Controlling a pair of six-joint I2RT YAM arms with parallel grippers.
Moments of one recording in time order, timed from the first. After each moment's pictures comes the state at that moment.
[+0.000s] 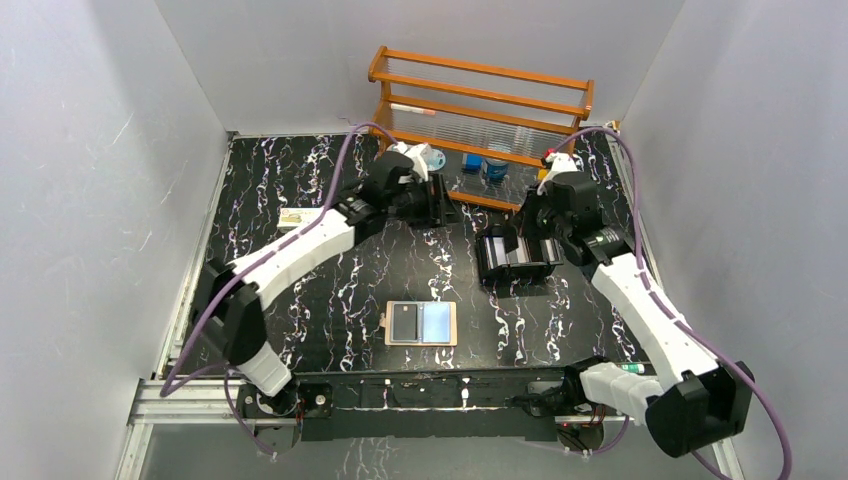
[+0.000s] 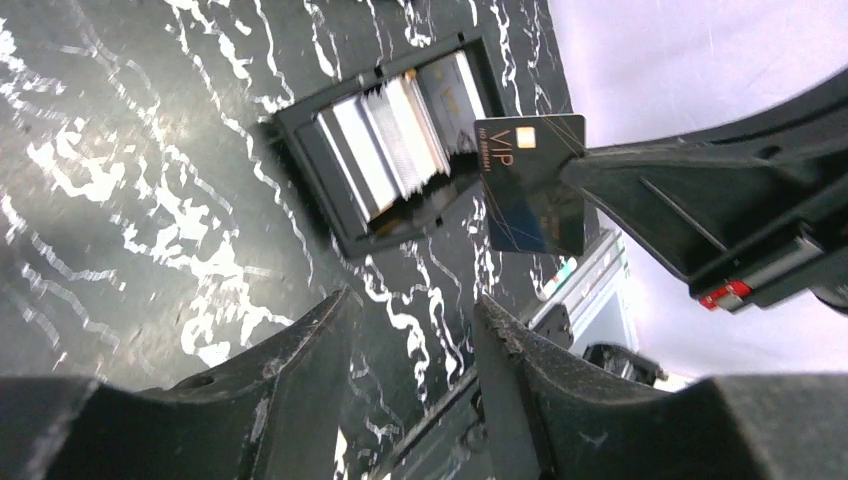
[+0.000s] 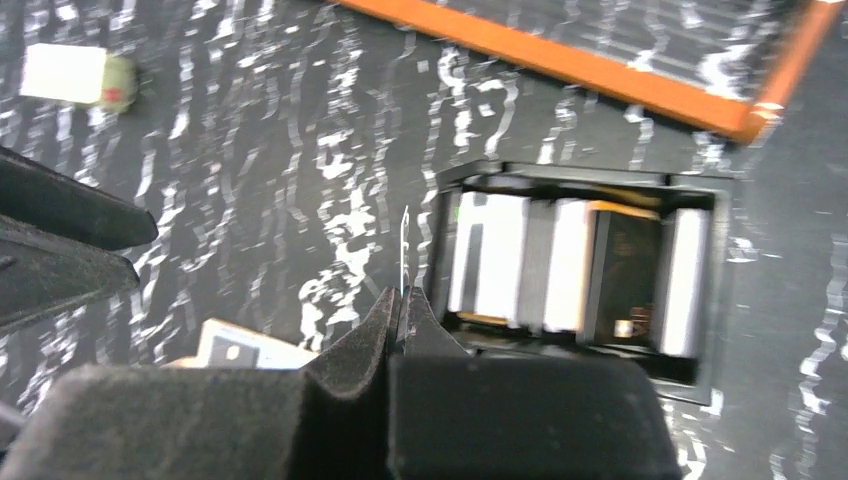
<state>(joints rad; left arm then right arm) -0.71 1.66 1.37 -0.30 0.28 -0.70 0.35 1.11 1.01 -0.49 -0.05 0.32</state>
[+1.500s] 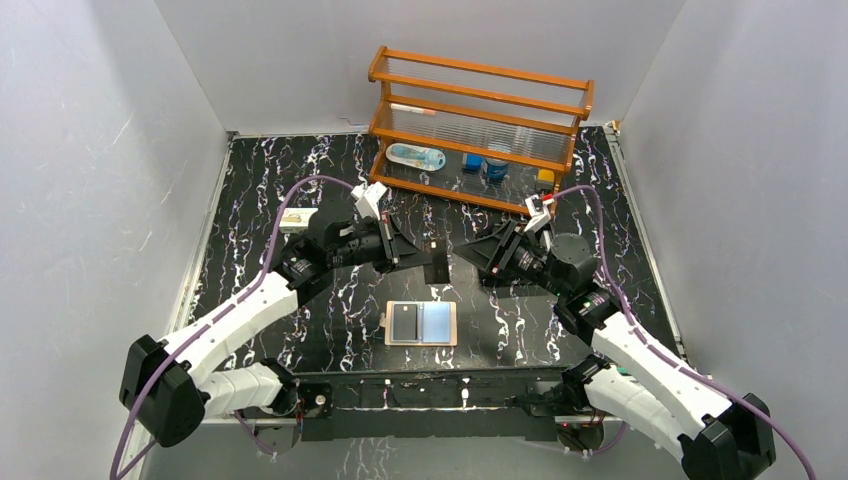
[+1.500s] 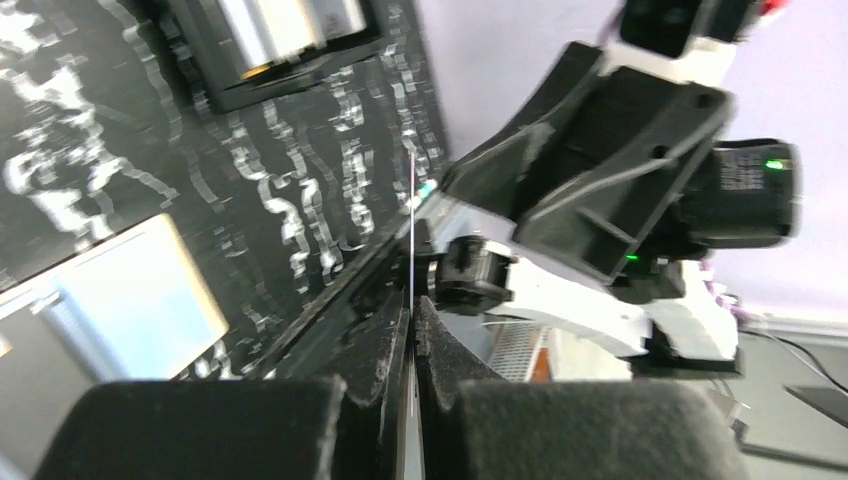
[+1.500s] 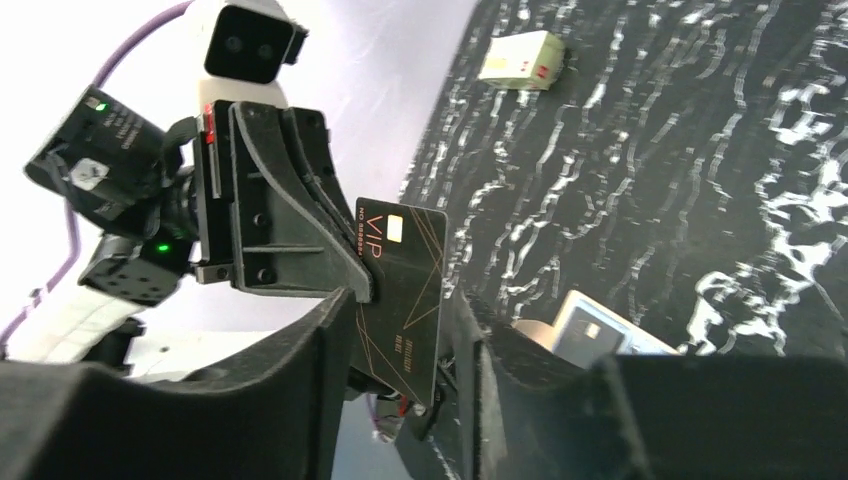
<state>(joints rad) -0.66 1.14 0.85 -0.02 0.53 -1.01 0.60 0.81 0.53 0.25 -0.37 1.00</state>
